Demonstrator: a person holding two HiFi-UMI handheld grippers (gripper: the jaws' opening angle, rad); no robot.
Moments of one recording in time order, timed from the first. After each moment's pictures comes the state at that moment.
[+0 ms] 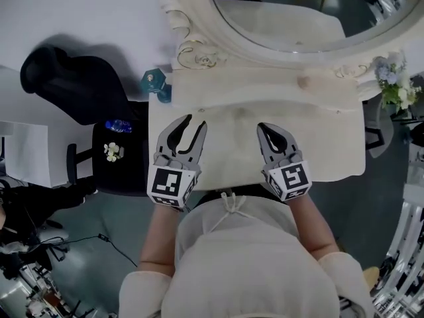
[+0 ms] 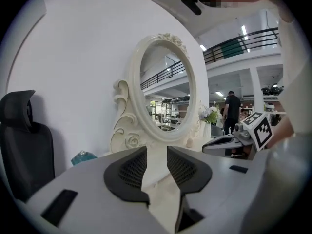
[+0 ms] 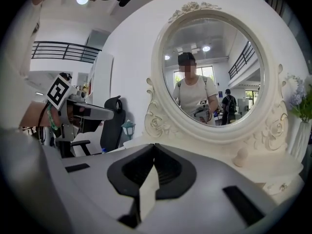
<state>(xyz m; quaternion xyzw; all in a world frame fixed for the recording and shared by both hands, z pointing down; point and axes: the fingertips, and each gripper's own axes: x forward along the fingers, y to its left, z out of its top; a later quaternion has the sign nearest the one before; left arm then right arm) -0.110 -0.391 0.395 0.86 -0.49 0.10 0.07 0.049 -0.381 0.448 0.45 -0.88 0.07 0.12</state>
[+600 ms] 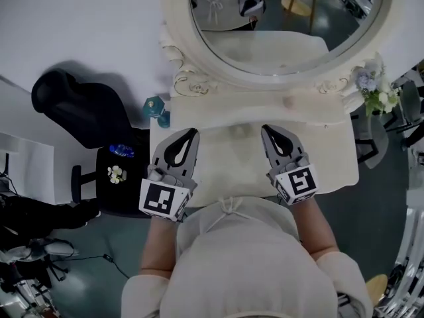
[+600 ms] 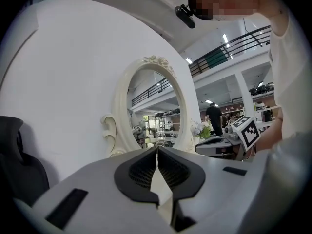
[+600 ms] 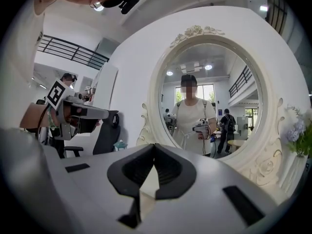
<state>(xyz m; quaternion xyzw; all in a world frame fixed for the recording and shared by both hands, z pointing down) -0.087 -0.386 0.297 0.89 -0.46 0.04 -0.01 0.081 -0.397 0.357 0.46 -0.89 -0.01 0.06</state>
